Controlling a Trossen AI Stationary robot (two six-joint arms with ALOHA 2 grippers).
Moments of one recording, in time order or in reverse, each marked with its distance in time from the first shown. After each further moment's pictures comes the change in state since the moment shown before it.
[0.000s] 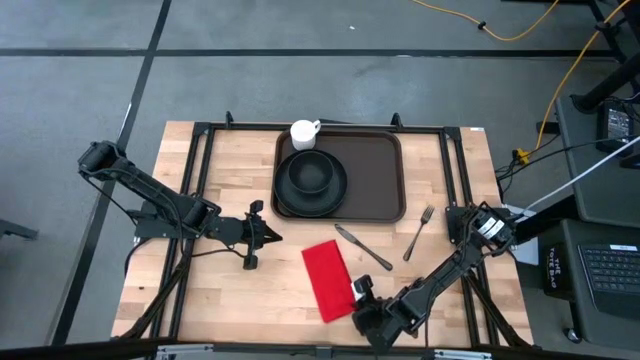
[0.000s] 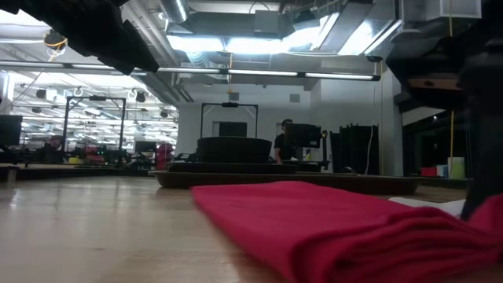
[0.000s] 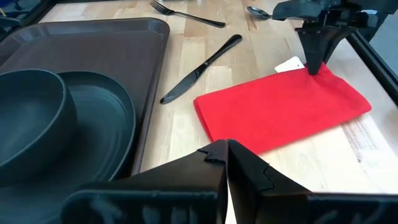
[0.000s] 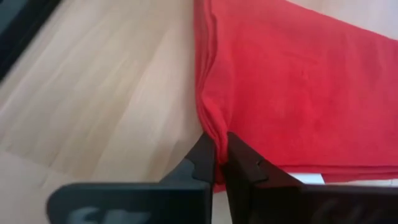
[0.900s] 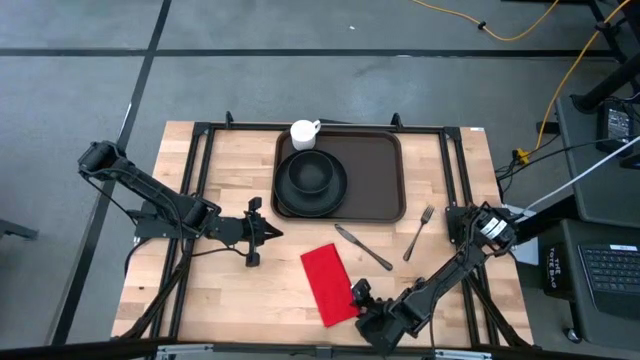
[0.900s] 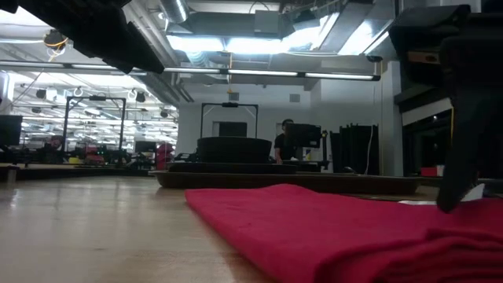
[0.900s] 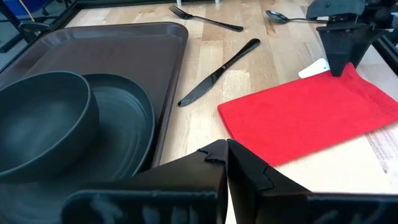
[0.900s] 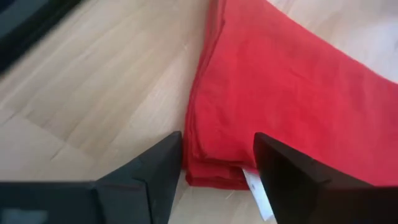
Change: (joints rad) left arm 0.000 0.000 0.000 0.000 -0.072 -0.001; right arm 0.025 -0.005 -0.001 0.006 -0.008 -0.206
